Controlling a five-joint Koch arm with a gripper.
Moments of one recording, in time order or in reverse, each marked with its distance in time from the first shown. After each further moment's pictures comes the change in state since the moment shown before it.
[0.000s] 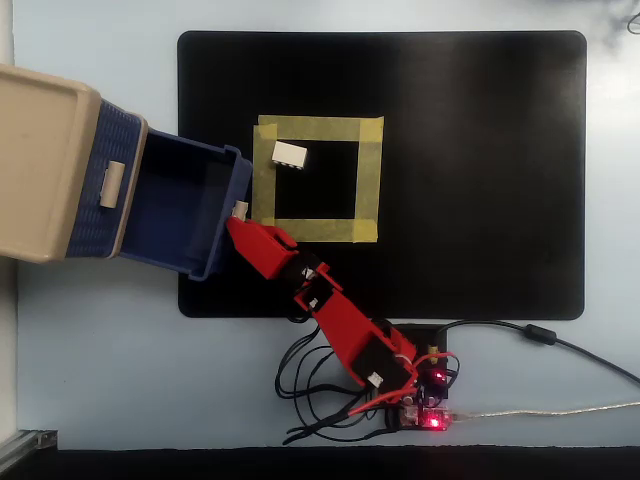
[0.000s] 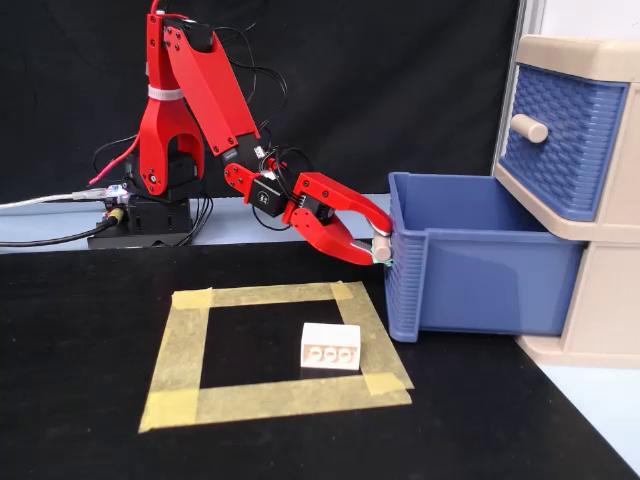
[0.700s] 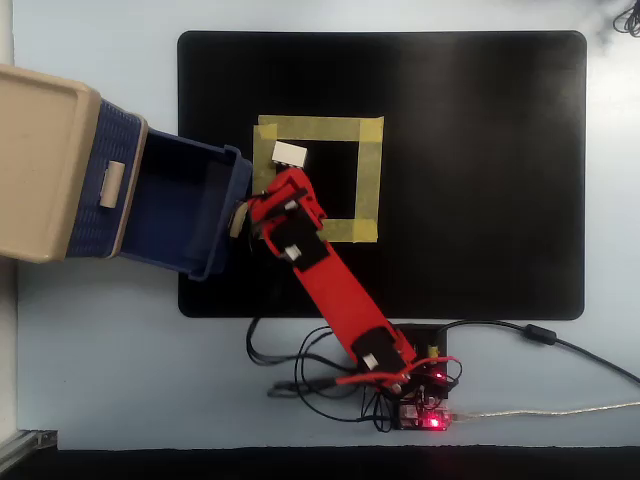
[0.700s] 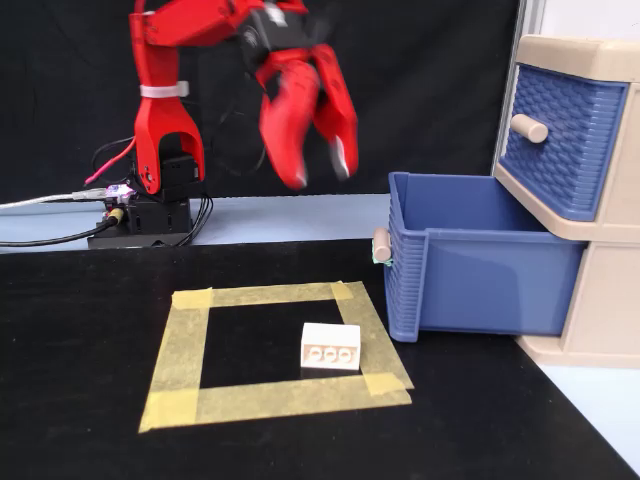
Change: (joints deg) arm 14.2 -4.6 -83.1 119.7 82.9
